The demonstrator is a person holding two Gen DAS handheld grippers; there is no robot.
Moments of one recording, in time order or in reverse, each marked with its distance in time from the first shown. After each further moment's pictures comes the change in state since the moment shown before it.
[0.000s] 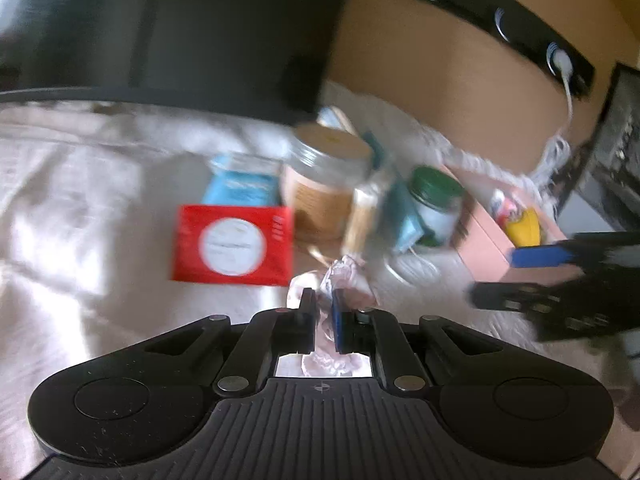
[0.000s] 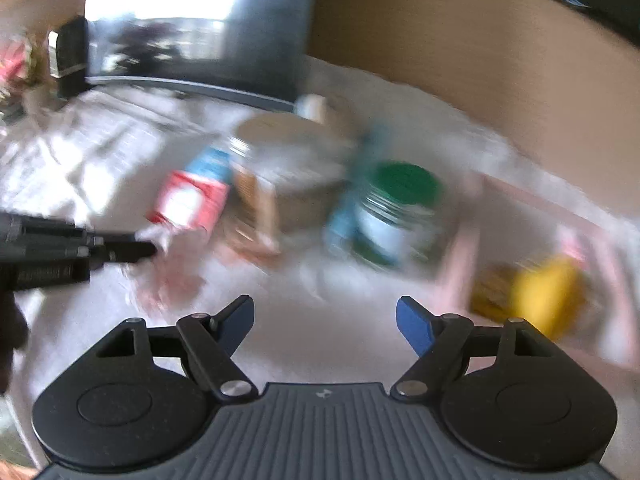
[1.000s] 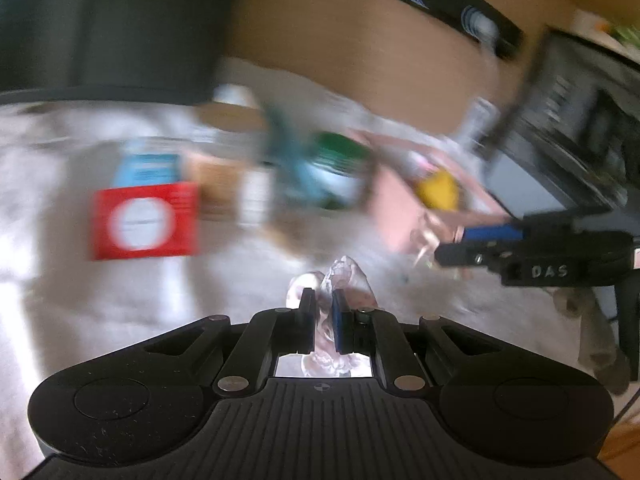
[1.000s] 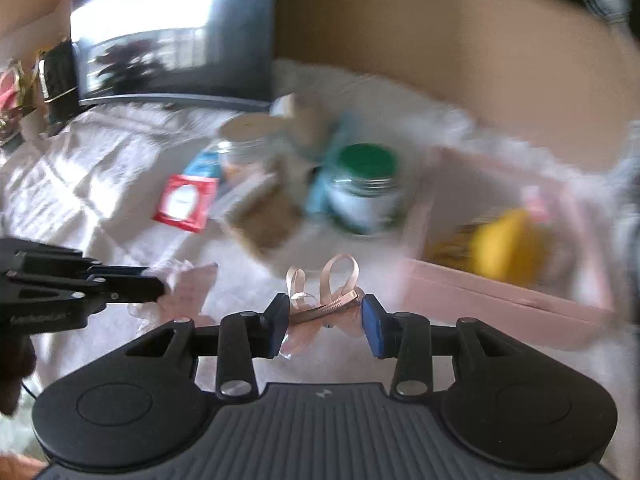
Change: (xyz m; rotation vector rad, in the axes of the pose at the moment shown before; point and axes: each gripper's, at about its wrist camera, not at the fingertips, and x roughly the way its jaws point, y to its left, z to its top) left arm -0.006 -0.059 -0.011 0.118 0.105 -0.216; right arm -0.065 -0.026 -0.040 0.097 -0.005 -0.074
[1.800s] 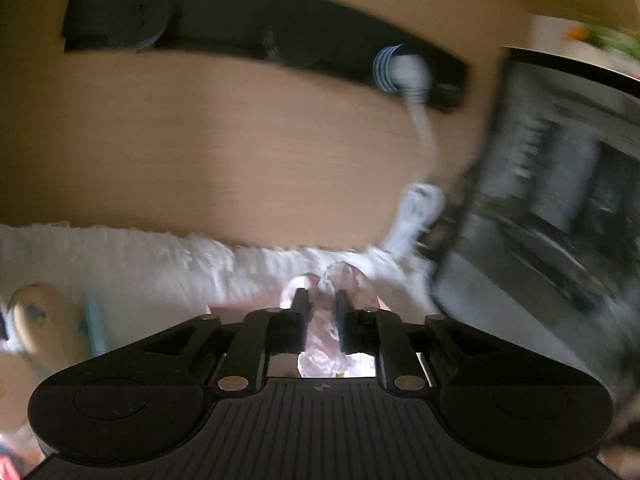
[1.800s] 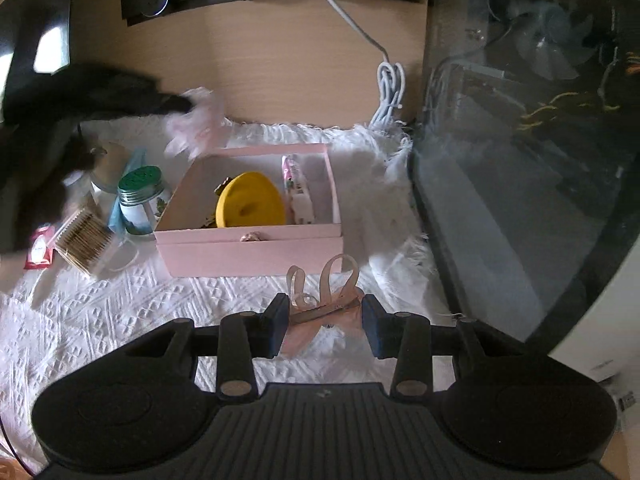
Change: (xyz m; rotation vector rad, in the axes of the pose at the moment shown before) left arm 0.146 -0.112 0.171 0.110 -0.145 -0.060; right arm -0.084 -0.107 -0.074 0.298 -0.062 -0.340
